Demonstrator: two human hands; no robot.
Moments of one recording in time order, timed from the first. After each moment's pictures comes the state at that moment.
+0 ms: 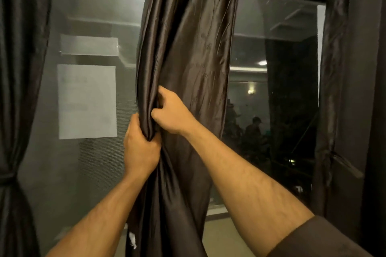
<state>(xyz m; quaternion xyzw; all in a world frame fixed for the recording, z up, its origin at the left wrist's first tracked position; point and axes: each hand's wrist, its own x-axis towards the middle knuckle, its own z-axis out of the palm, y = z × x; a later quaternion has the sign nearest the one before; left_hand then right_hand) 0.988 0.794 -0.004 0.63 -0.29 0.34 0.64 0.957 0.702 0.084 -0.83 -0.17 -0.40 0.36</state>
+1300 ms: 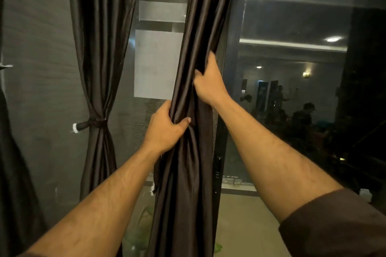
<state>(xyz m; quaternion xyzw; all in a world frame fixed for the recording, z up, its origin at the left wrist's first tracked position) 1.010 0.924 -0.047 0.72 -0.30 0.26 0.57 0.991 0.794 0.059 -0.78 -0.14 -0.41 0.45</state>
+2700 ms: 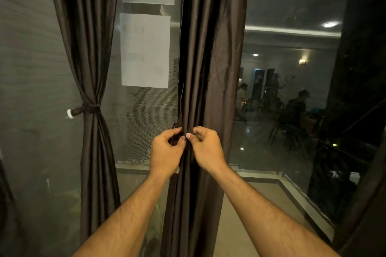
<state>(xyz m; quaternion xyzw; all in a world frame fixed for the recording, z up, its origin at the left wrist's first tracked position) 1.001 0.879 -0.141 0.72 -0.19 0.22 0.63 0.970 0.760 -0.125 -0.81 -0.01 -0.33 0.49</state>
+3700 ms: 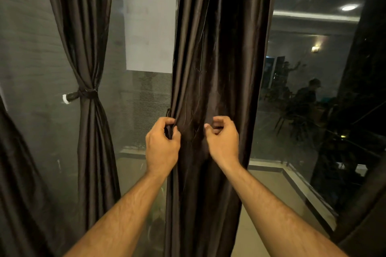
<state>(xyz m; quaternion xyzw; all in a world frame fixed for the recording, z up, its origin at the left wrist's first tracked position) 0.982 0.887 -0.160 0.72 -0.16 0.37 0.57 0.960 0.739 -0.149 -0.77 0.09 -0.42 0.47</state>
